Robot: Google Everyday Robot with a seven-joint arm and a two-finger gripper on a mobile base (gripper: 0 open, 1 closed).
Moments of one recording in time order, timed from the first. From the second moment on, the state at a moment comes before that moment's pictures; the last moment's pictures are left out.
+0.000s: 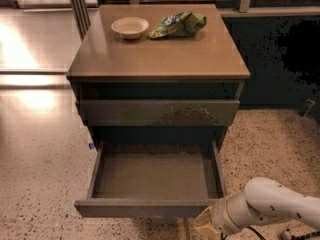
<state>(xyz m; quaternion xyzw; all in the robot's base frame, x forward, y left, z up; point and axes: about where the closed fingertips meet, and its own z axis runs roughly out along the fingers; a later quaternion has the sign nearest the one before) 0.355 -0.126 0.478 -0.51 0.80 0.26 0.18</state>
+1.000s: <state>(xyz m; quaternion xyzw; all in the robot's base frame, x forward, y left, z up) 0.356 -0.121 0.438 -0.50 0.79 0.29 0.20</state>
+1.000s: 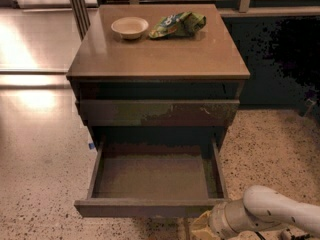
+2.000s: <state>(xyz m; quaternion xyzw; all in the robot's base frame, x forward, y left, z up) 0.371 -0.116 0.437 -0.53 0.78 0.25 0.23</state>
